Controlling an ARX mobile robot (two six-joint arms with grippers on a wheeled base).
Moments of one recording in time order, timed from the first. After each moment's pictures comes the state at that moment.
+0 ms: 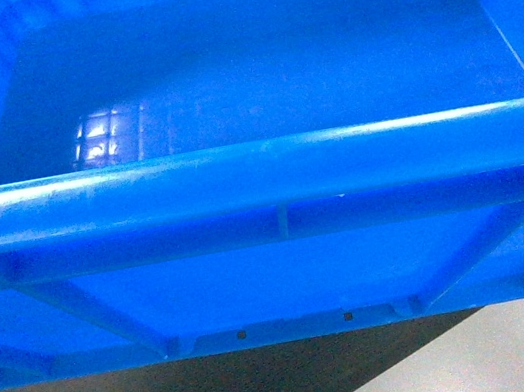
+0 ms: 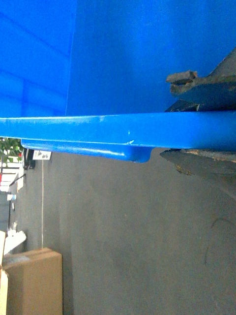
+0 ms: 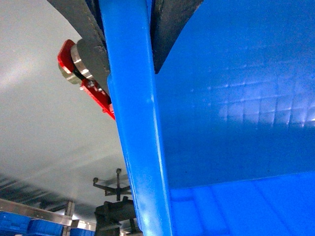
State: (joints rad) left arm -0.32 0.73 0.35 0.34 -0.40 -0.08; right arm 0.37 0.96 0.54 0.22 0.41 0.21
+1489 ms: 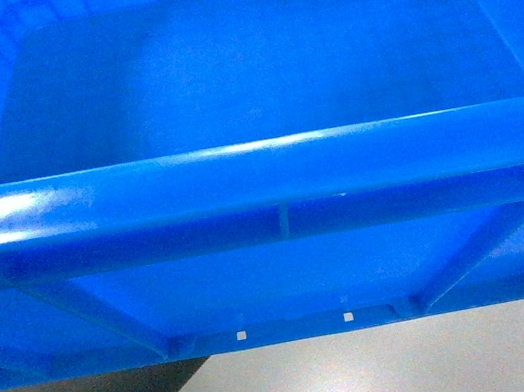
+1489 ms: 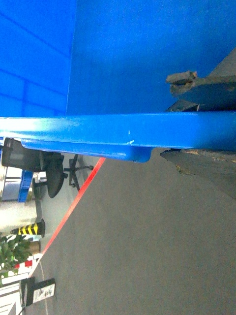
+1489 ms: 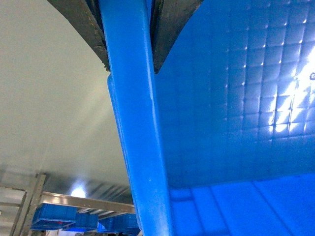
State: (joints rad) left arm -0.32 0.73 0.35 0.34 -0.40 -0.08; right arm 0.37 0.96 0.54 0.22 0.41 0.20
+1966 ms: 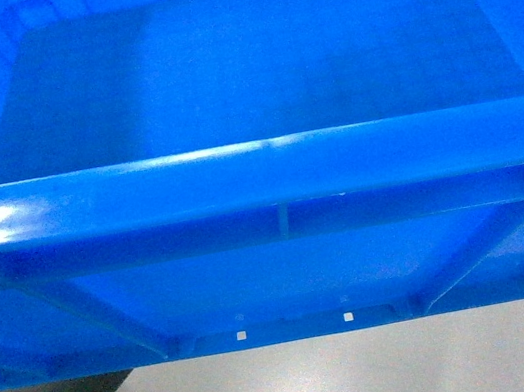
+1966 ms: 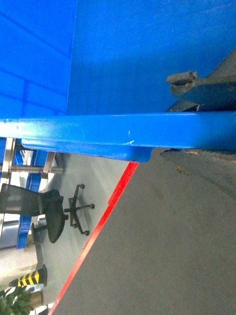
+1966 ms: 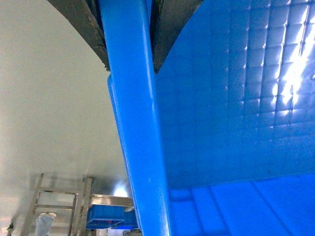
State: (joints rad) left arm -0.32 0.73 0.35 0.34 -0.40 -0.08; right arm 0.37 0.96 0.54 0.22 0.41 0.20
